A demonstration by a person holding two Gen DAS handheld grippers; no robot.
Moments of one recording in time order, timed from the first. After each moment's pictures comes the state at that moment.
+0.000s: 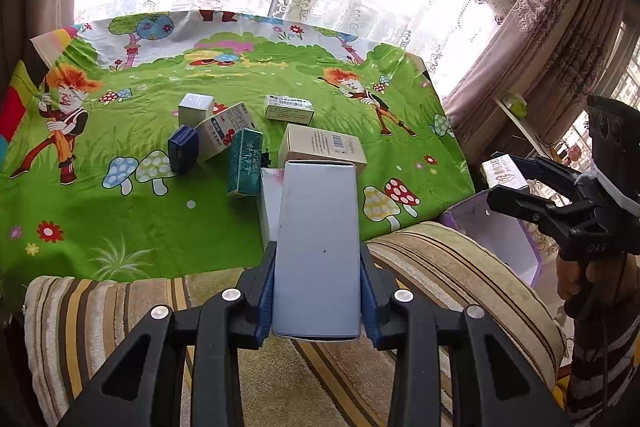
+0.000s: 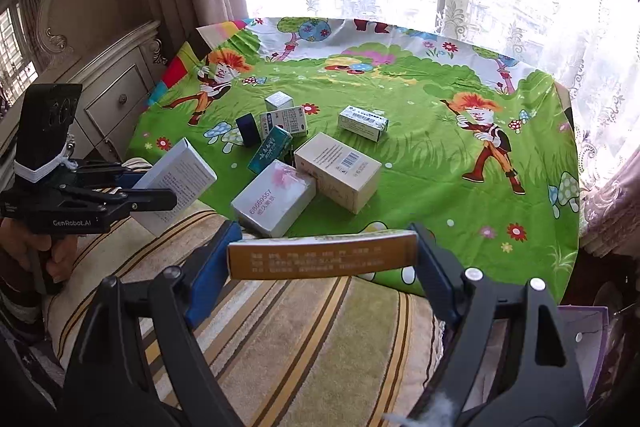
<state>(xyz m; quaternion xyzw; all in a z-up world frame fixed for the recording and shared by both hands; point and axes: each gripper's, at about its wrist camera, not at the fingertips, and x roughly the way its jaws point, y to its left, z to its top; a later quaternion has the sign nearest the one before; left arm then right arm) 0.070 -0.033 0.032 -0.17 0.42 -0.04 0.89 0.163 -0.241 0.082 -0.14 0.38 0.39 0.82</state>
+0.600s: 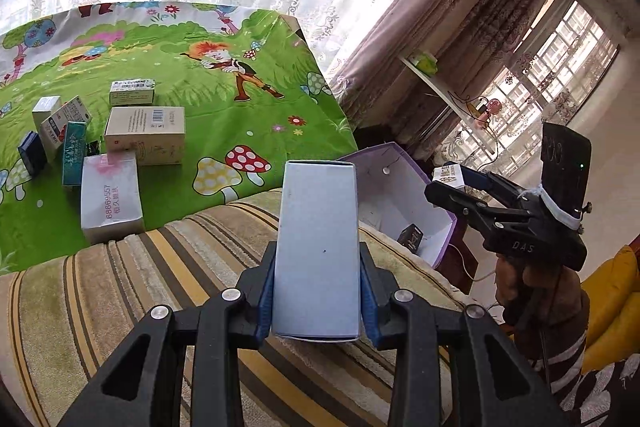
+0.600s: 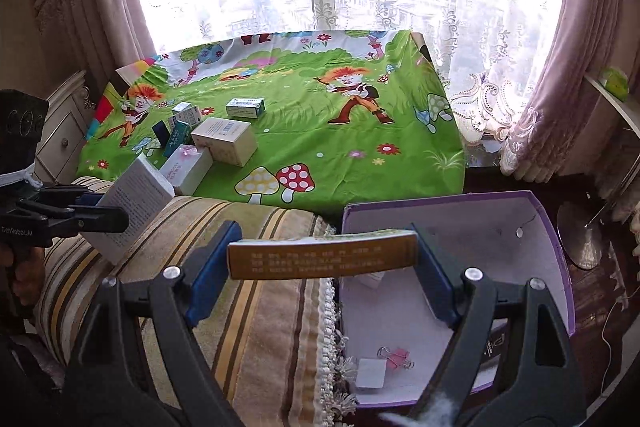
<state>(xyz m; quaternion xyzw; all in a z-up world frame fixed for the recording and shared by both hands) 0.079 -0.153 0.046 -0.17 0.43 -0.20 0.86 0.129 -0.389 0.078 -0.07 0.38 0.24 0.89</state>
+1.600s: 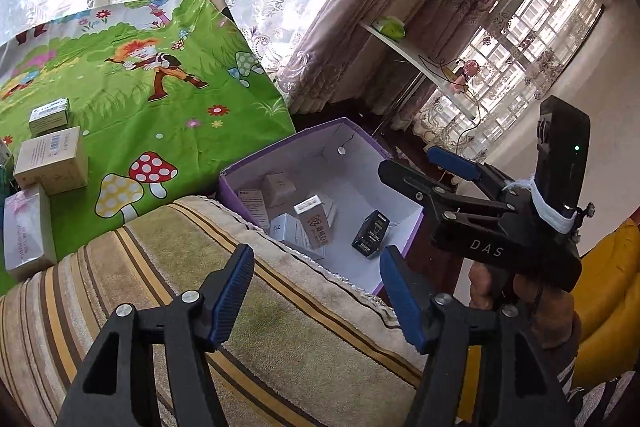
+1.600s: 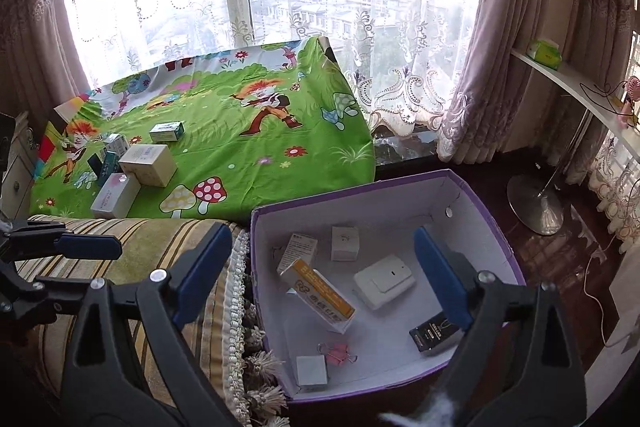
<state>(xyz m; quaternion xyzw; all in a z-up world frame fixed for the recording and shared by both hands) 0.106 -0.262 0.058 -0.11 0.45 -0.23 0.86 0.135 -0.450 0.080 -0.04 0.36 0.12 0.92</state>
